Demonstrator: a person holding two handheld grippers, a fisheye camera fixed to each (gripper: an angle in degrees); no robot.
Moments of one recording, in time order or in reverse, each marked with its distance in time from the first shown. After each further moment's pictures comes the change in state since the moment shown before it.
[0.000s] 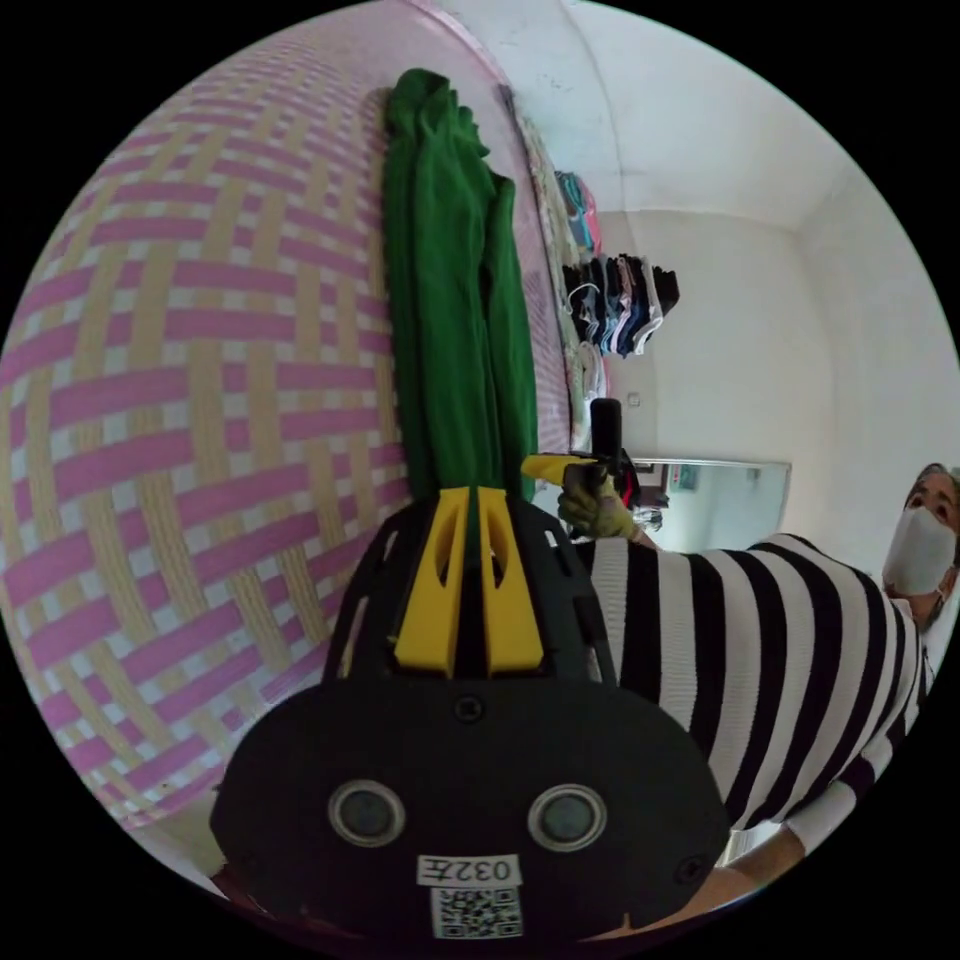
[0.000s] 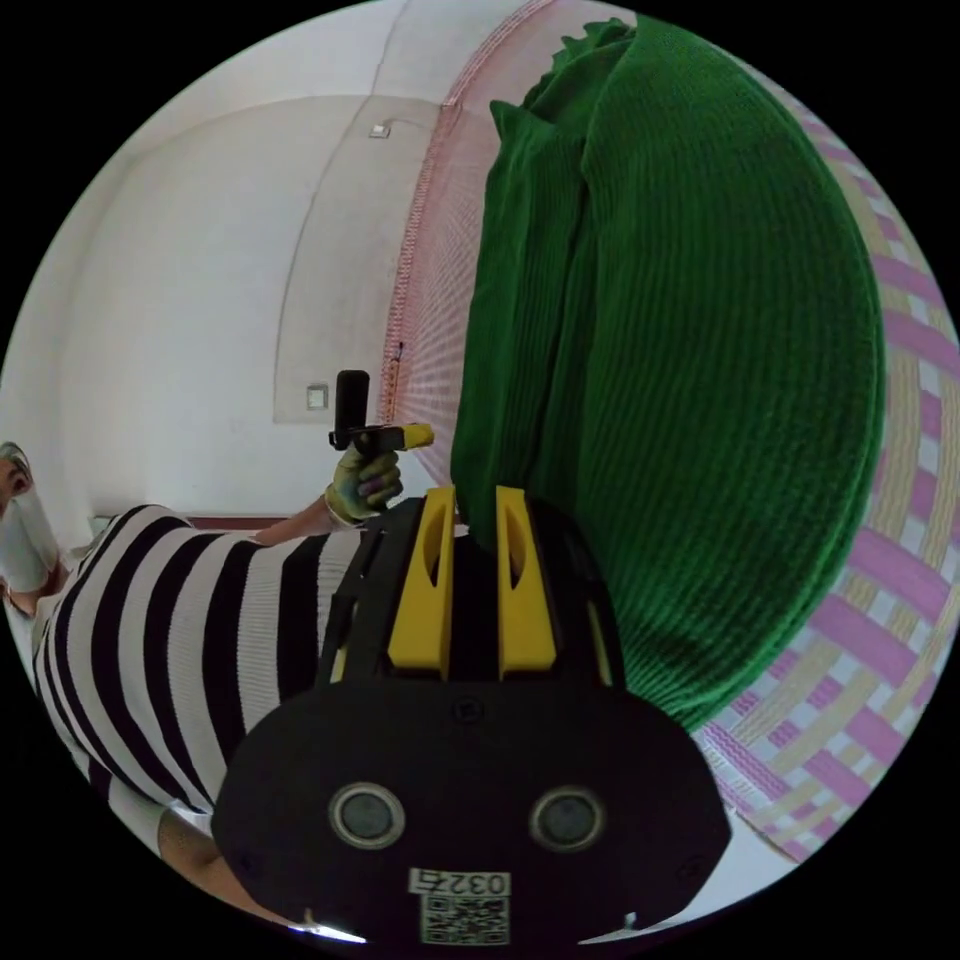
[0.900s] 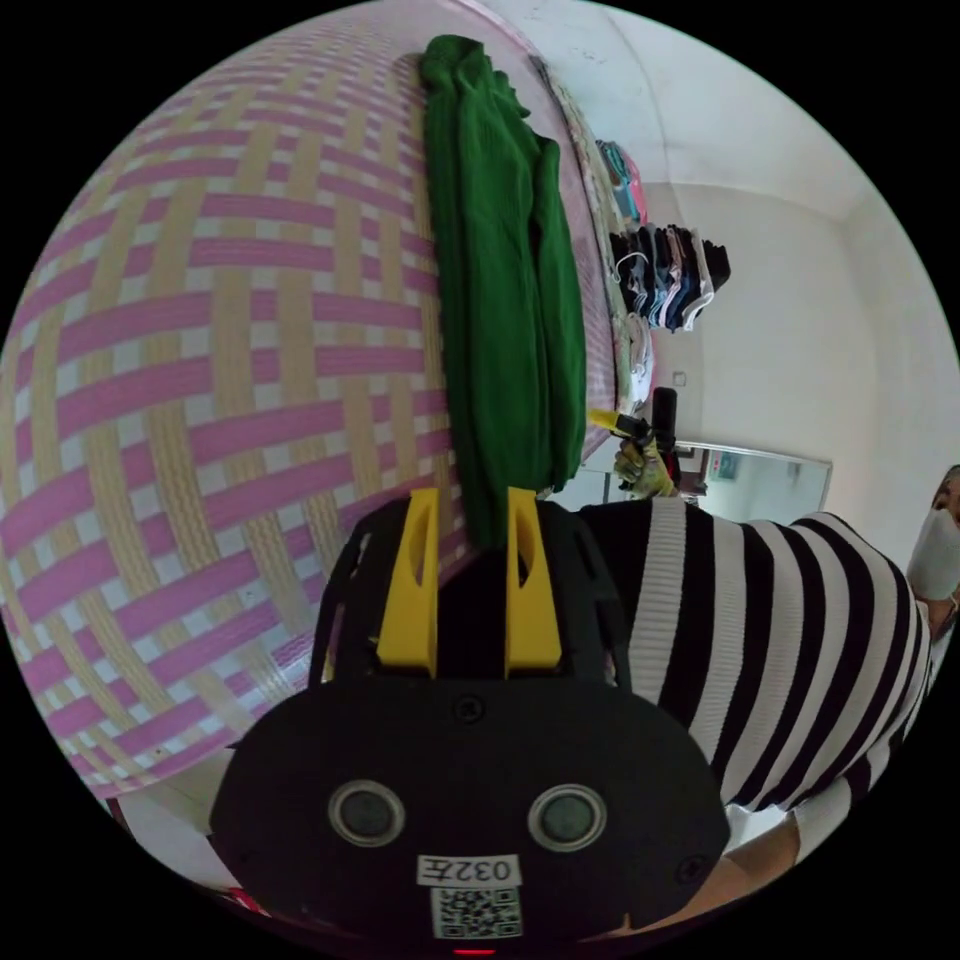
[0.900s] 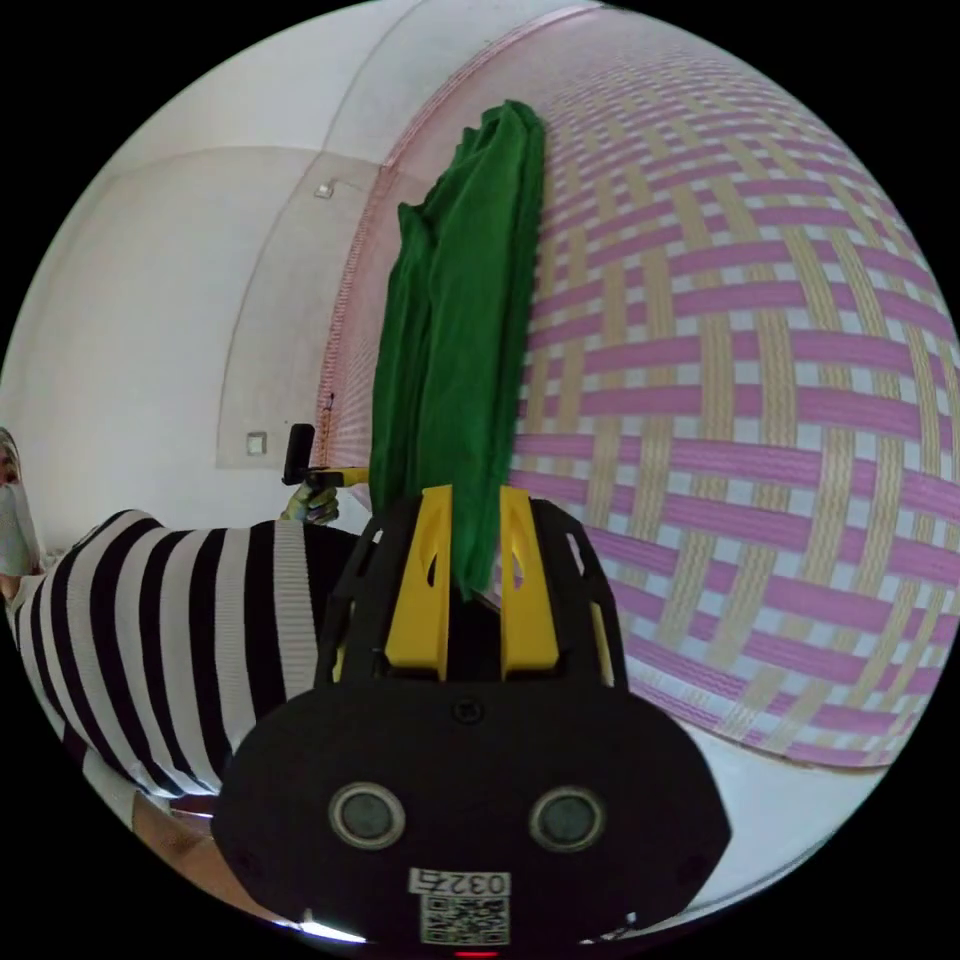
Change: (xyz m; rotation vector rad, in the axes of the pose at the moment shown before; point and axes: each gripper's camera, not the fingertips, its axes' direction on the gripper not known) left arm 0.000 0.024 0.046 -0.094 -0.117 -0.053; right arm -0.006 0.101 -0.141 0.162 0.202 0.083
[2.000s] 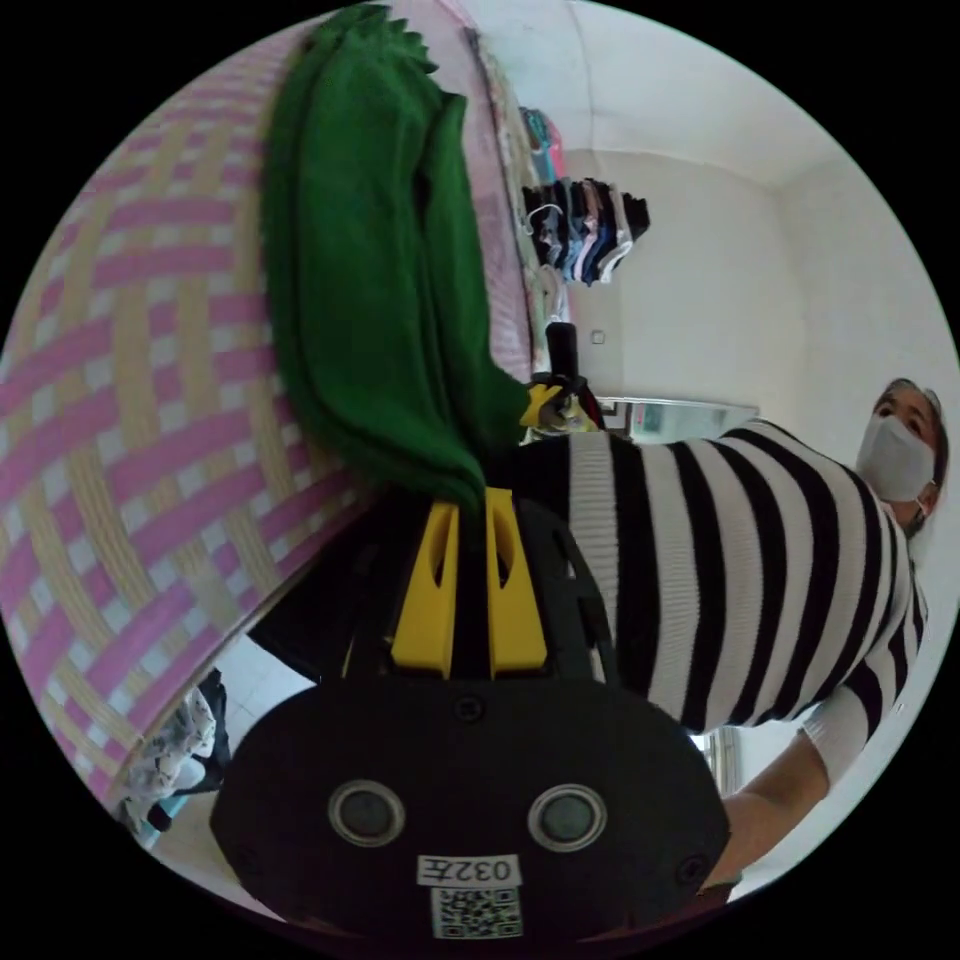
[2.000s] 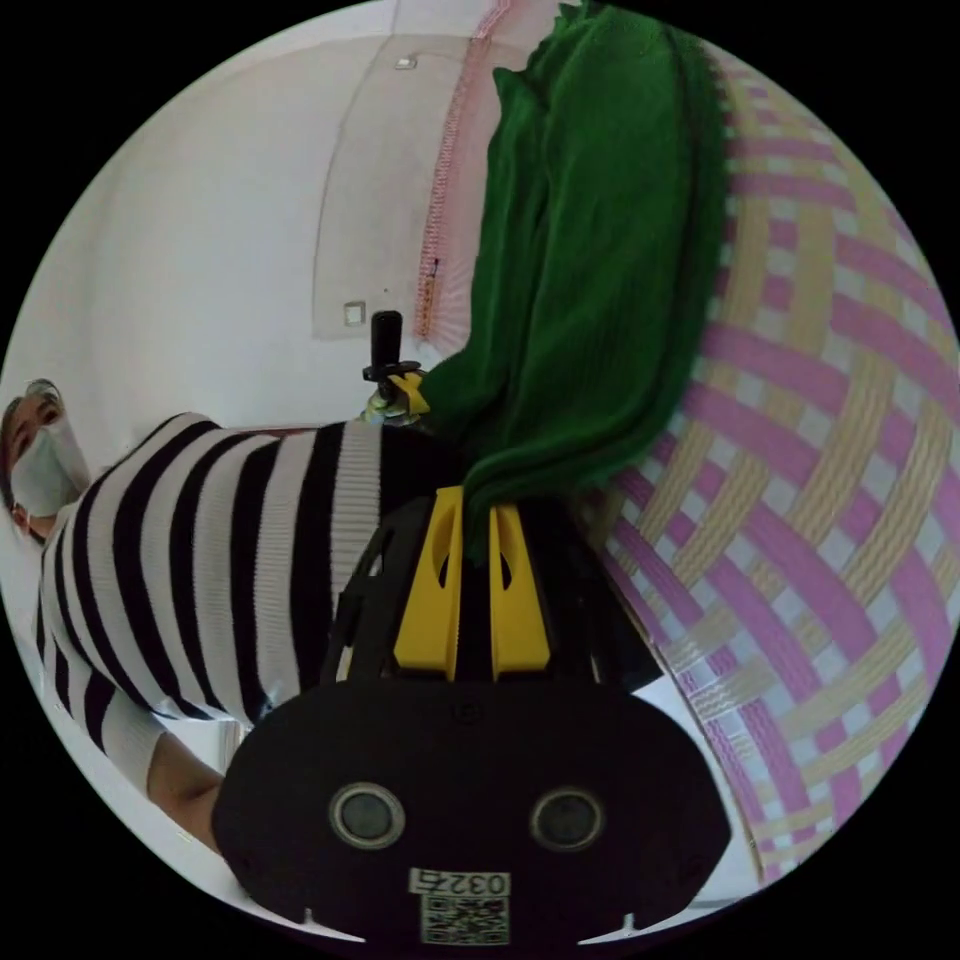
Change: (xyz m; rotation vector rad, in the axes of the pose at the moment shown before) left arm 0.041 0.052 0.003 -0.077 0.233 0.133; right arm -0.069 0.004 -0.006 -0.420 -0.307 -0.162
